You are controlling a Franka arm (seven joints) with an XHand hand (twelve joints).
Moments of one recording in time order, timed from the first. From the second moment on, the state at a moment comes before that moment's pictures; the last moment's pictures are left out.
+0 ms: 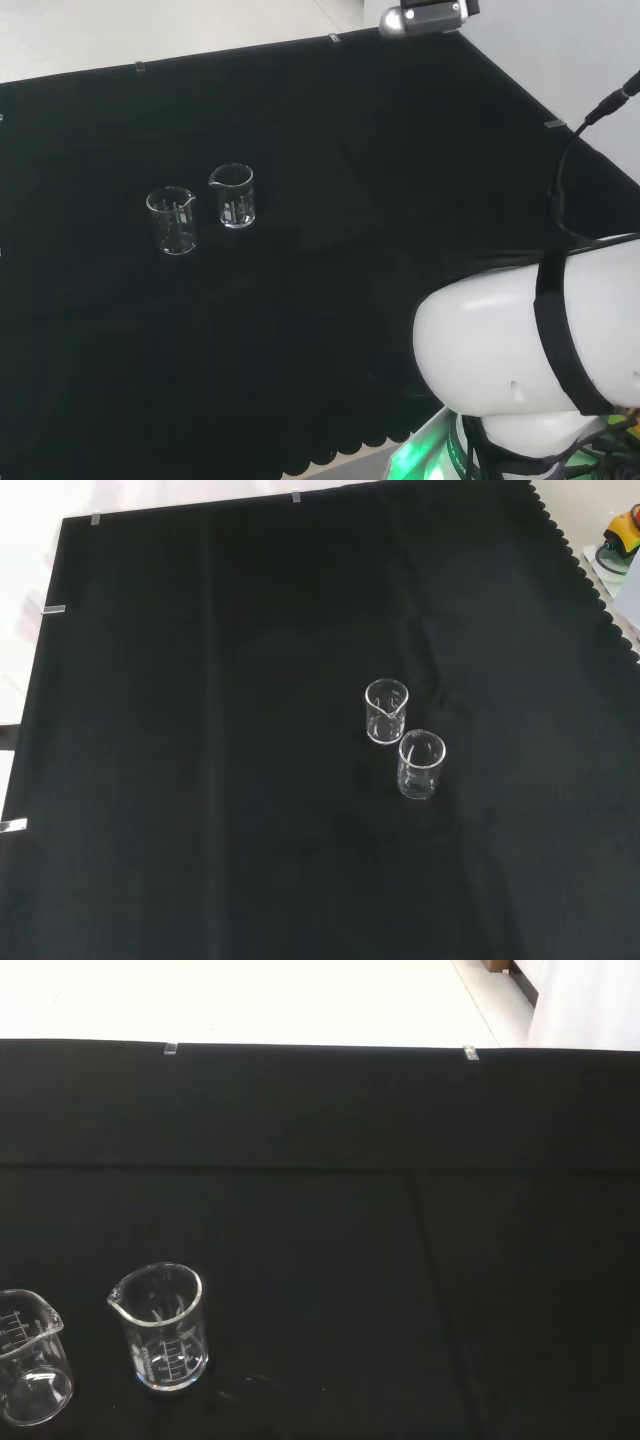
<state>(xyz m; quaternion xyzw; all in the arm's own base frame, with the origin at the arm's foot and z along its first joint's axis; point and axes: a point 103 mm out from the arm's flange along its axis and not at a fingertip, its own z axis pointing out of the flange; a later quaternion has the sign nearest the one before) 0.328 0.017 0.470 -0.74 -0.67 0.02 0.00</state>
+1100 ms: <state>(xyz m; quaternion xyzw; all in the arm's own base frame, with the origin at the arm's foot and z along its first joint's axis) 0.352 0.015 0.423 -0.74 -0.67 -0.01 0.05</state>
